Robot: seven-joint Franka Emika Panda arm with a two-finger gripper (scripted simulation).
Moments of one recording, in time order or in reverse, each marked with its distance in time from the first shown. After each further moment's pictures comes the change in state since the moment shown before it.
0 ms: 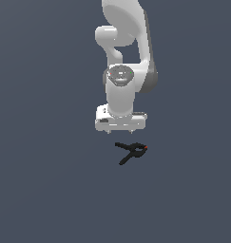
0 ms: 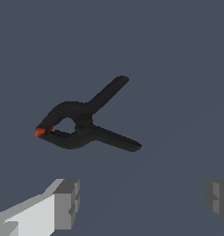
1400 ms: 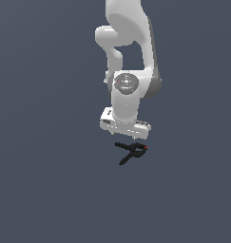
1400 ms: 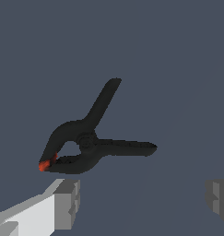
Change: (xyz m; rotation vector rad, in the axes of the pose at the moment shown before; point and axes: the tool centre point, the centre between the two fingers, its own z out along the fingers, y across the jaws) arm 0.009 -0.016 0.019 0.004 0.001 0.307
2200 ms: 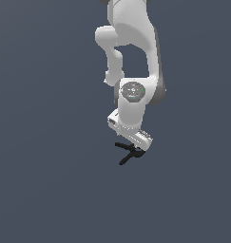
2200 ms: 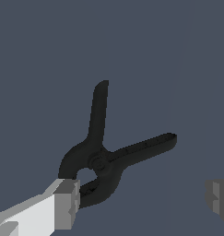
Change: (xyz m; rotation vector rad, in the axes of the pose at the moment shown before) arm 0.005 -0.021 0.022 0.001 0.011 0.406
